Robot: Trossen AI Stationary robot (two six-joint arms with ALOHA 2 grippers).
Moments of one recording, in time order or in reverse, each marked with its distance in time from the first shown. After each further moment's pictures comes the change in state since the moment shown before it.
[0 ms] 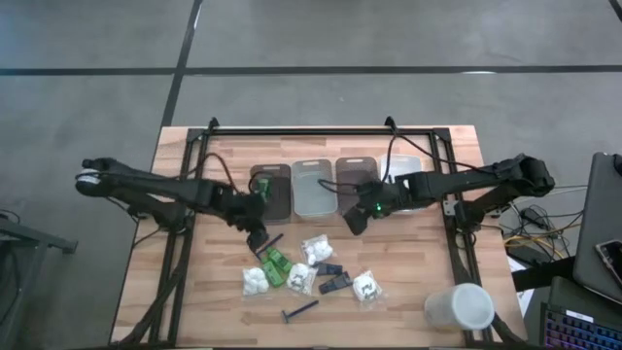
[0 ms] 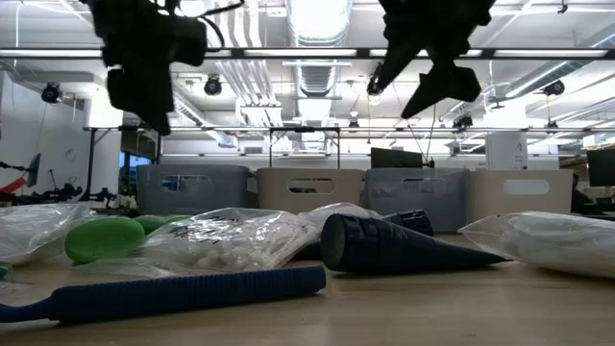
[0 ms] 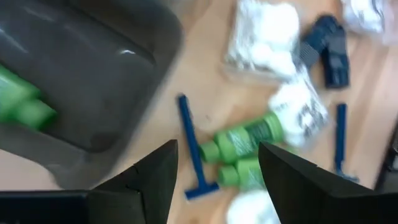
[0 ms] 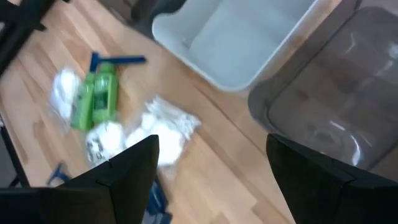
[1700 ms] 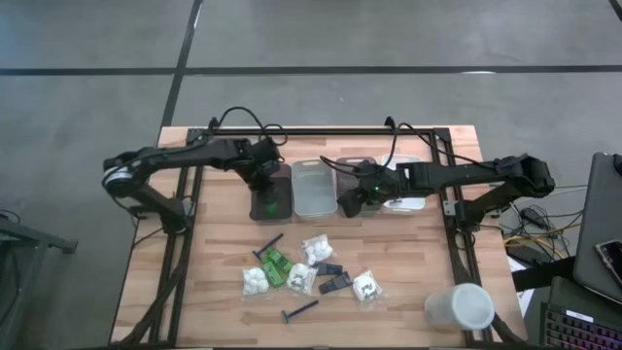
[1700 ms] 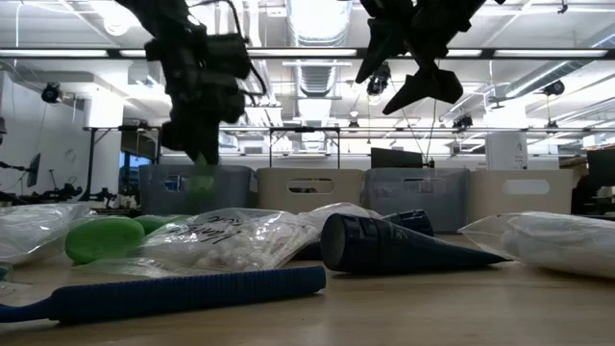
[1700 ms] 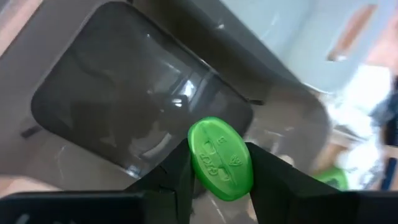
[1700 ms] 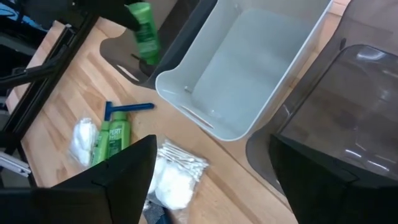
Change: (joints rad) left arm 0.550 0.263 0.125 -0.063 0.234 0.397; right arm -0.103 -0.010 0.005 0.102 -0.002 0.018
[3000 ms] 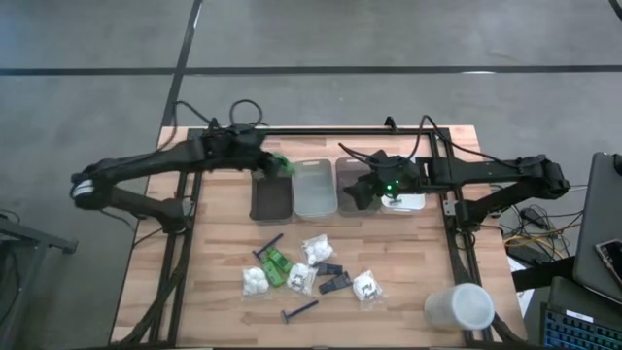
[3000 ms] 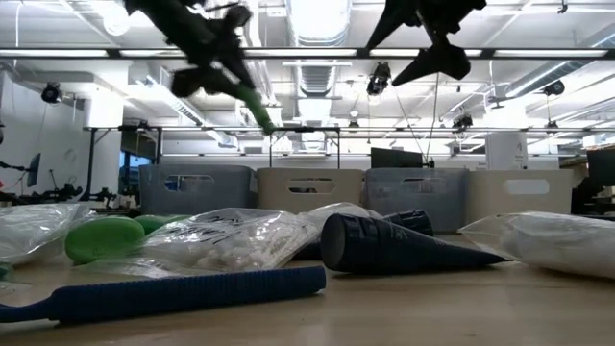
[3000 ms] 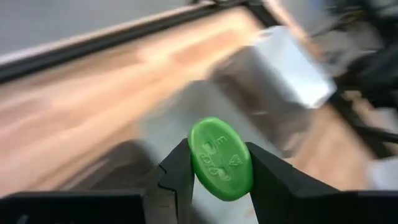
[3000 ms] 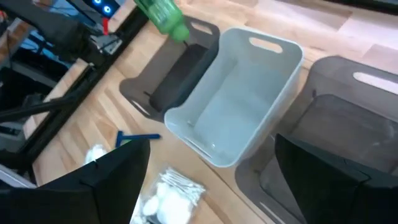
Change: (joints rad) left arm -0.067 -0.314 0.000 0.277 -0.349 -0.277; right arm 0.004 -0.136 0.001 -0.015 0.111 -0.068
